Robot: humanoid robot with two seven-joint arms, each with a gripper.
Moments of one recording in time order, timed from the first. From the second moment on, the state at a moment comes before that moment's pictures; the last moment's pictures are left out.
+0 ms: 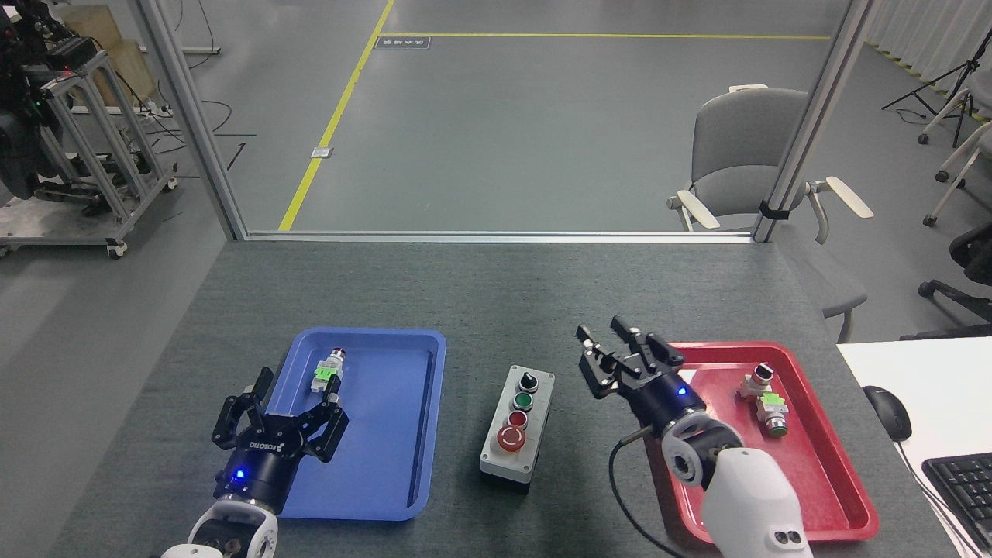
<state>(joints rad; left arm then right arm) -0.19 0.30 -0.27 -1.29 -1.12 0.00 0.37 -0.48 -0.08 0.17 -0.99 1.19 -0.38 -0.09</state>
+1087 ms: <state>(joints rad) -0.19 0.29 -0.27 -1.28 -1.12 0.00 0.36 -0.35 -0.21 -0.20 -1.01 1.18 -0.32 -0.09</state>
